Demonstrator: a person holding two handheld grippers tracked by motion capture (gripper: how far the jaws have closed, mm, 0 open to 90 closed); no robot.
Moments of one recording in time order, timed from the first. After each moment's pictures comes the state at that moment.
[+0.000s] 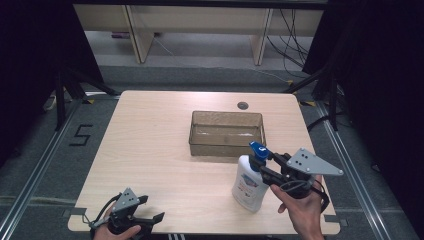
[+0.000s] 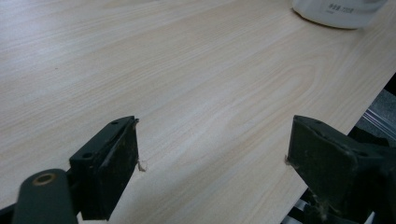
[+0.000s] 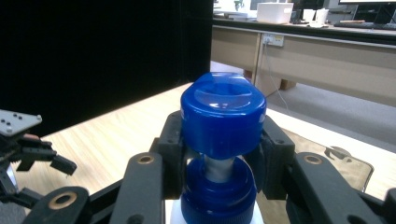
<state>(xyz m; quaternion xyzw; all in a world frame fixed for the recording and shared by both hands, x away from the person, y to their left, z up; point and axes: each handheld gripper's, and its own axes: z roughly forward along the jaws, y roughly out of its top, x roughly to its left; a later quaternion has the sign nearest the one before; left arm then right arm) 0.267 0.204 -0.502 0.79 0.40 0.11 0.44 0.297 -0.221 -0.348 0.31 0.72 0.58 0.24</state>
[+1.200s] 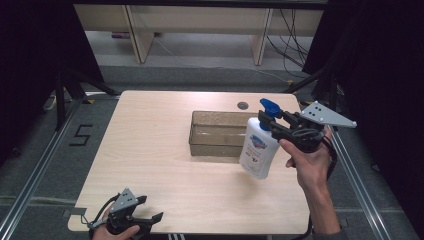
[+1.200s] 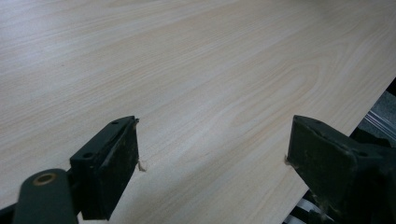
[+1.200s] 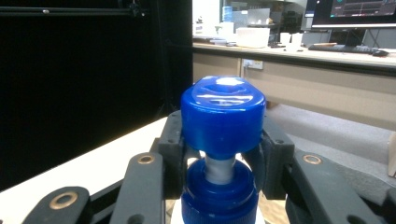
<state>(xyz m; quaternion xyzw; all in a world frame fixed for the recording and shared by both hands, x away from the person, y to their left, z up) 0.265 0.206 -0.504 0.79 0.41 0.11 0.45 0.364 -0.237 -0.290 0.32 0.69 0.60 0.26</state>
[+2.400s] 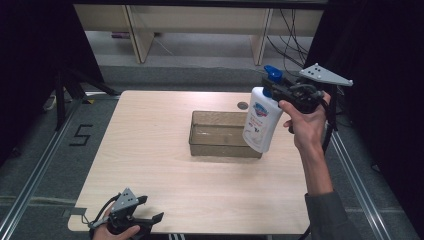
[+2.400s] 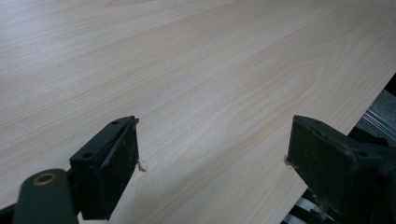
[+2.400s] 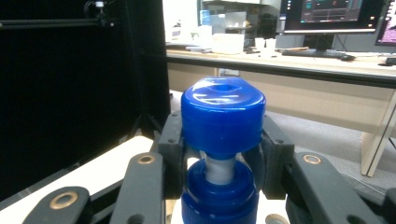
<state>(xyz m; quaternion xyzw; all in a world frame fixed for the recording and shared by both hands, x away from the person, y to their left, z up) 0.265 0.206 -0.503 0.79 0.40 0.11 0.45 0.434 -0.238 -0.255 0.36 0.66 0.59 0.28</state>
